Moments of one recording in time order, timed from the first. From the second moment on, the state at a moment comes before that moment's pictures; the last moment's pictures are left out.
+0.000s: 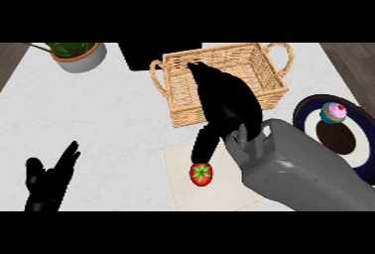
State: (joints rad) left arm 0.15 0.43 -0.18 -1.44 0.30 0.21 0.17; right arm -0.93 -0.30 0.65 -1.62 0.24 0.17 1.18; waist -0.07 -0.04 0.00
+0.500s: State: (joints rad) left arm 0.14 0.42 -0.18 -1.45 0.30 0.20 0.19; right arm -0.90 -0.37 0.65 -1.75 0.14 0.19 1.24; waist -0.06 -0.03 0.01
